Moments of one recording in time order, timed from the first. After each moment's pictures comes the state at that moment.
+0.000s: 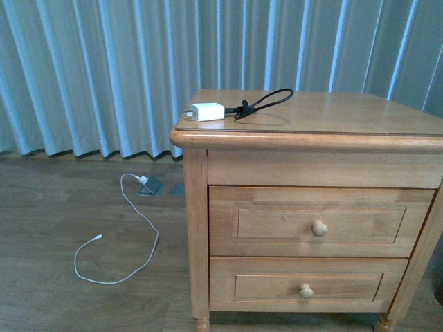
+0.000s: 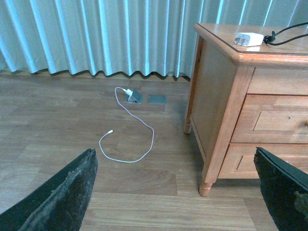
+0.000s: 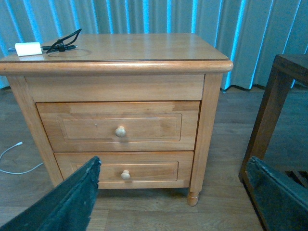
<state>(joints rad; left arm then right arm) 0.00 0.00 0.01 0.00 0.00 0.00 0.00 0.00 0.01 0.00 0.00 0.00</state>
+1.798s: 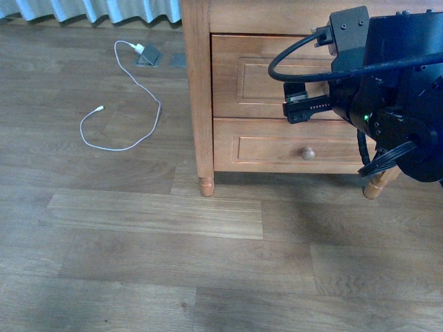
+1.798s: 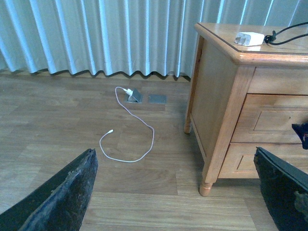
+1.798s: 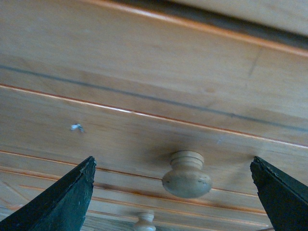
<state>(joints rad) 0.00 0.00 0.01 0.00 0.00 0.00 0.24 2.35 1.11 0.92 0.19 -0.14</state>
